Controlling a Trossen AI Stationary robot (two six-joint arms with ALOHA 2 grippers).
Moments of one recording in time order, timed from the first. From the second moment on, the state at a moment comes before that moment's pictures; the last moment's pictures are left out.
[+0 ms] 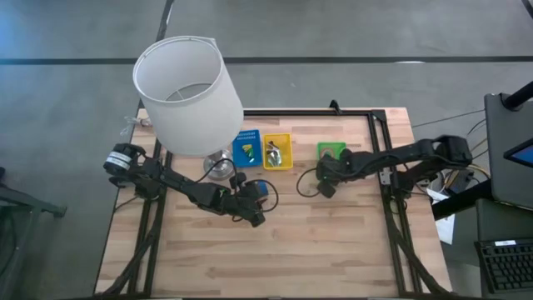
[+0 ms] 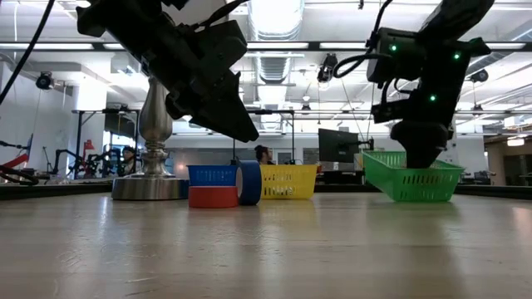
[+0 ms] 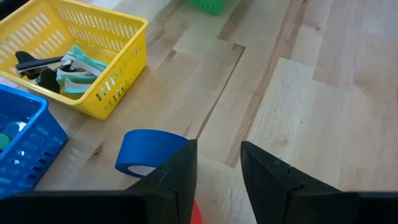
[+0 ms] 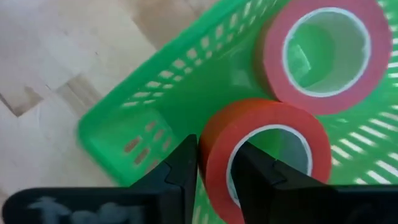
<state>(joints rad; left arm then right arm) -0.28 1.65 0.94 -0.06 -0.55 -0.52 -0.06 1.41 0.70 -0.66 0.33 0.58</state>
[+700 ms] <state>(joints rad) -0.28 1.65 0.94 -0.06 -0.55 -0.52 -0.06 1.25 0.70 -0.66 0.33 0.56</state>
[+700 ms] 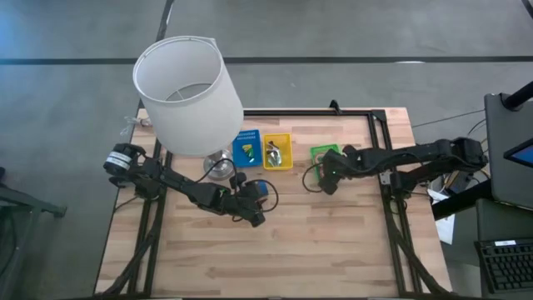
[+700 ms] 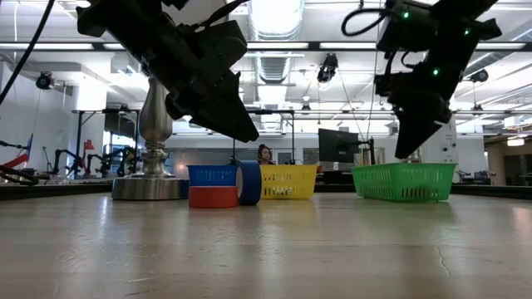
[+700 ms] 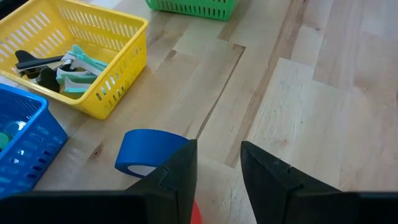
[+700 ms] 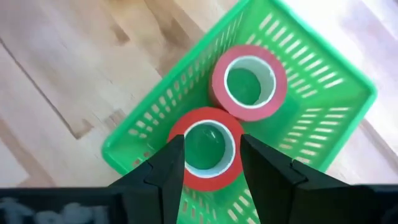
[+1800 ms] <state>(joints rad) -0.28 1.65 0.85 -0.09 -0.54 -0.59 0.02 1.38 0.70 -0.19 0.22 0.39</state>
